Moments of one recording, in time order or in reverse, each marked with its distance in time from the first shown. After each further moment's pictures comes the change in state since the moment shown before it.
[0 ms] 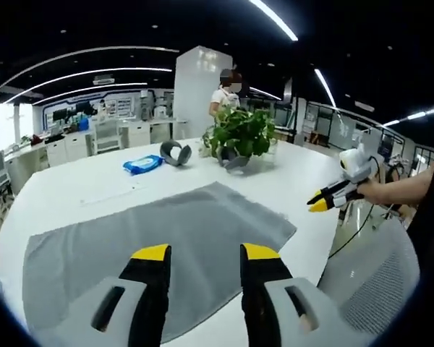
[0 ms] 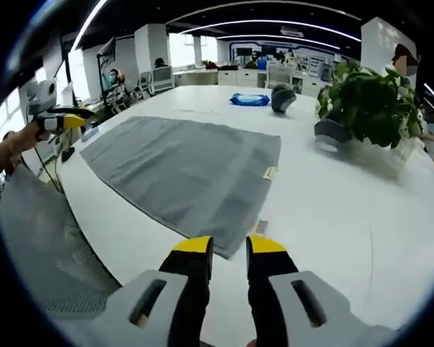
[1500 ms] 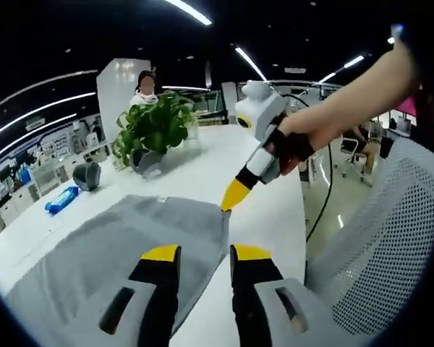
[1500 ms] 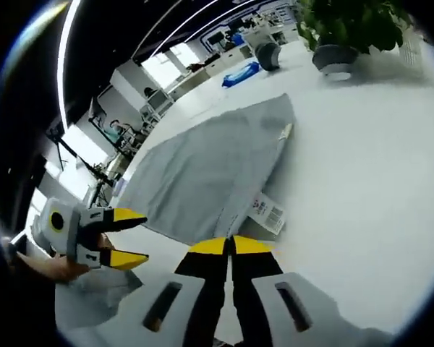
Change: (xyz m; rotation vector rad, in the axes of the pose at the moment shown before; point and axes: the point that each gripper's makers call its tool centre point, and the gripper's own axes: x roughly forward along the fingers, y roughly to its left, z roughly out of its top) left arm 0.101 -0.165 -0.029 0.365 -0.064 -0.257; right arm 0.024 0.035 0.006 0.469 0.036 0.313
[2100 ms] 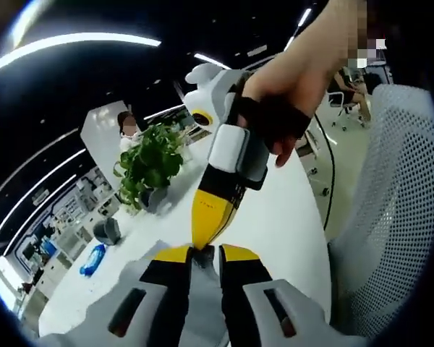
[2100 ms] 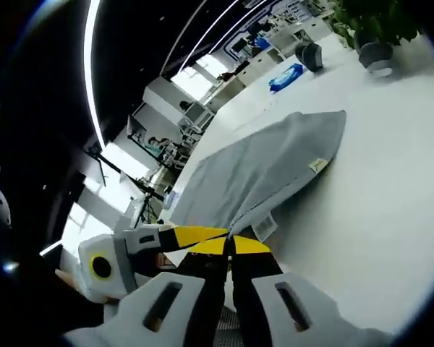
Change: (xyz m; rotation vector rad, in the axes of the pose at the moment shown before) left arm -0.011 0.003 0.033 0.360 -0.056 0.102; right arm 0.005 0.099 0.008 0.072 -0.042 0.243
